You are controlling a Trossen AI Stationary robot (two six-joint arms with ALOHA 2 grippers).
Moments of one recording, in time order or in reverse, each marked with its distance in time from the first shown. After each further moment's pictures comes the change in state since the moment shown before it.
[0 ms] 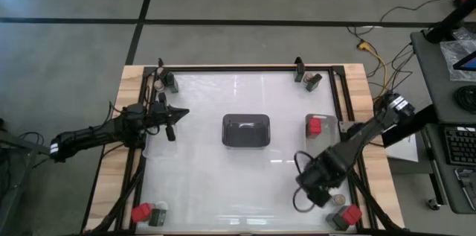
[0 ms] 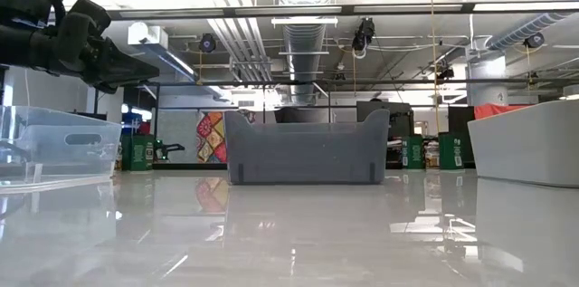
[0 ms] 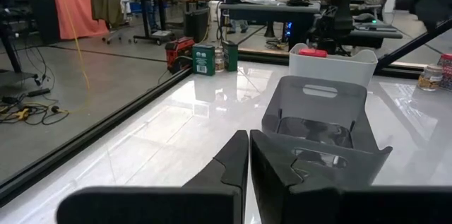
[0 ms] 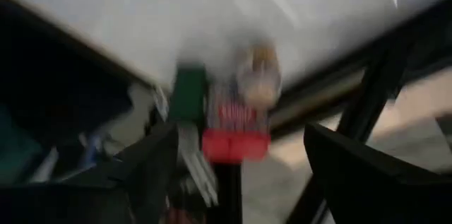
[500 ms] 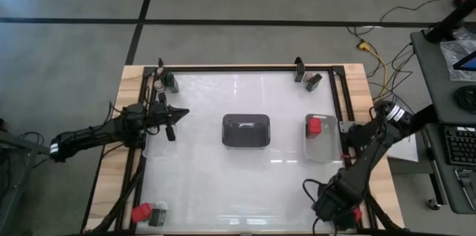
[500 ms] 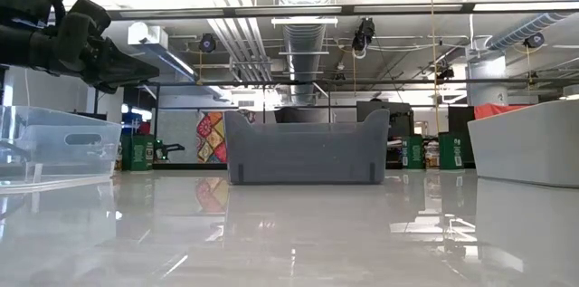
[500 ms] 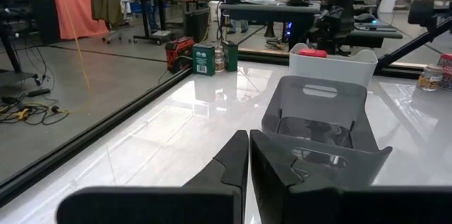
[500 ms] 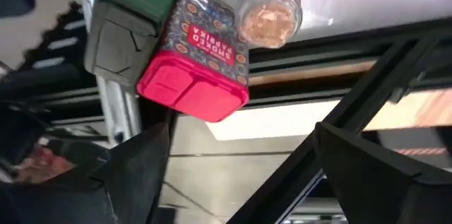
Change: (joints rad) left arm 0.000 0.000 0.000 0.000 0.000 0.000; right arm 0.237 0.112 0.014 -0.009 -0.032 -0.316
